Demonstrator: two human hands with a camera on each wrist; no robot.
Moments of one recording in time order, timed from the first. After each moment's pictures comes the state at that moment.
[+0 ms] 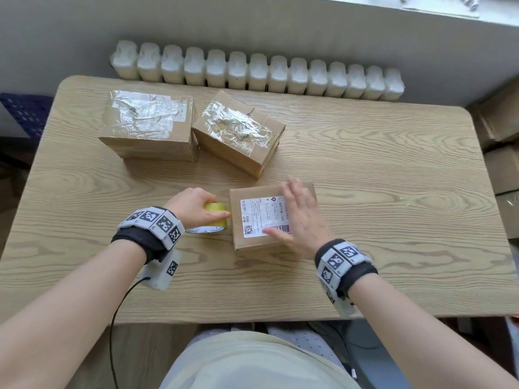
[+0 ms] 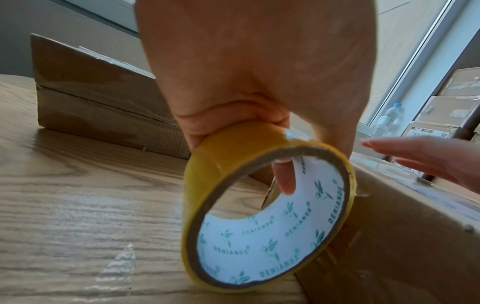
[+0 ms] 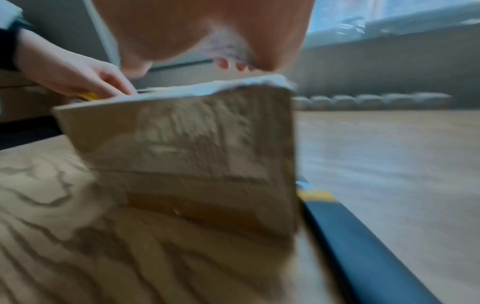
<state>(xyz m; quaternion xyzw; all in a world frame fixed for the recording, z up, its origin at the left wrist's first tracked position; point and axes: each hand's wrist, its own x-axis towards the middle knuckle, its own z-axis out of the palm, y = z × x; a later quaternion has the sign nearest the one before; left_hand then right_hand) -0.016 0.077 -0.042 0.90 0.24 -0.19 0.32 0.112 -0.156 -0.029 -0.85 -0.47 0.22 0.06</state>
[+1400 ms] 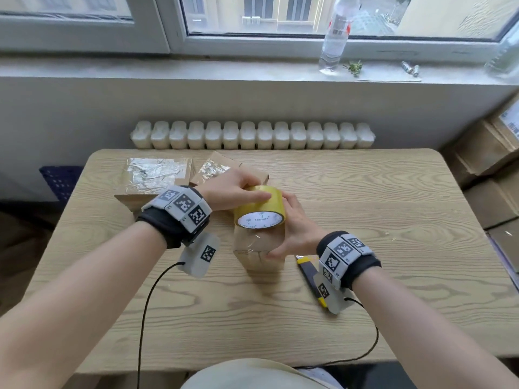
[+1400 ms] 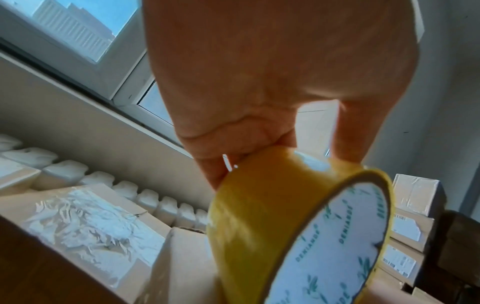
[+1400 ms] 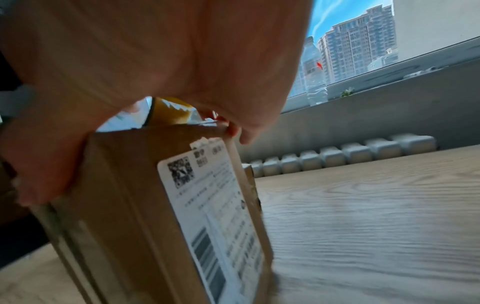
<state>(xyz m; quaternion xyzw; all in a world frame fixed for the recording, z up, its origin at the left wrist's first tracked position) 0.083 0.036 0.107 0.90 0.10 -0.09 0.42 0.168 -0.141 0.026 -0.79 -0.46 0.30 0.28</state>
